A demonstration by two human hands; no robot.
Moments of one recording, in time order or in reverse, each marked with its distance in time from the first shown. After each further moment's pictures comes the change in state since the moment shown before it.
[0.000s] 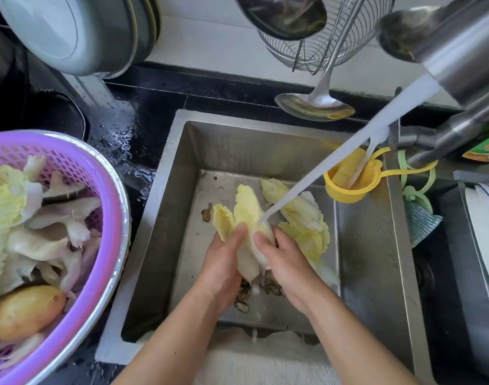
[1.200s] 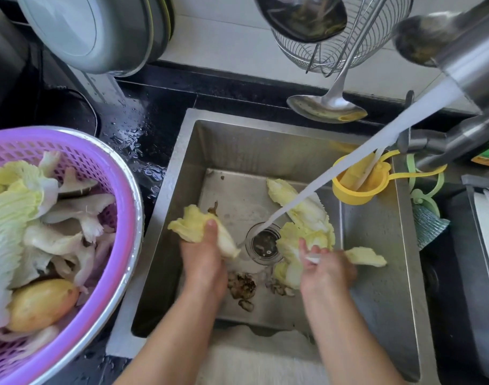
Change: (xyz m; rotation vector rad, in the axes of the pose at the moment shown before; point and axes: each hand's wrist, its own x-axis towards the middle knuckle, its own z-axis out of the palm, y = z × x) left_hand 0.017 0.006 -0.017 -0.298 0.519 0.164; right_hand 0.008 -0.005 -0.014 1.058 0.897 0.203
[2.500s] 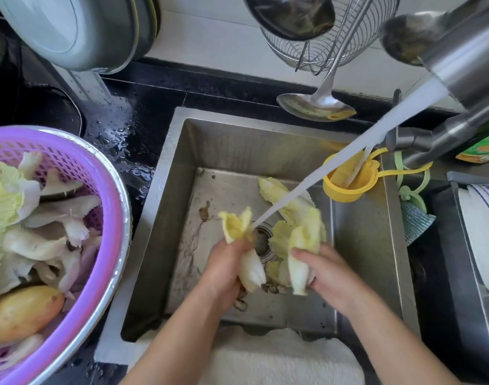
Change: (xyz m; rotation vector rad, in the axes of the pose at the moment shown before) left_hand -0.031 -0.006 0.008 0.436 -0.328 -0.228; right_hand 0.030 -0.036 -0.036 -1.014 -0.547 0.019
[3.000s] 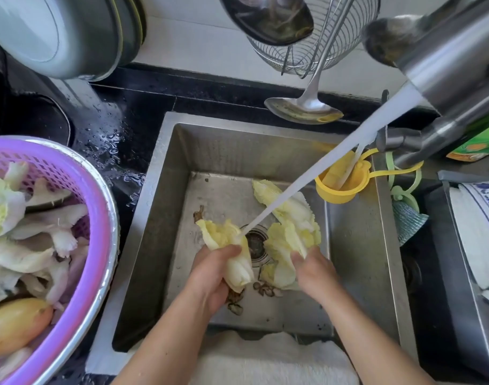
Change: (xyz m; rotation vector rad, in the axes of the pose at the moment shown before) left_hand 0.013 0.000 -0.011 -0.119 0.025 -0.082; right_hand 0.009 0.002 0.006 -0.852 0.229 0.015
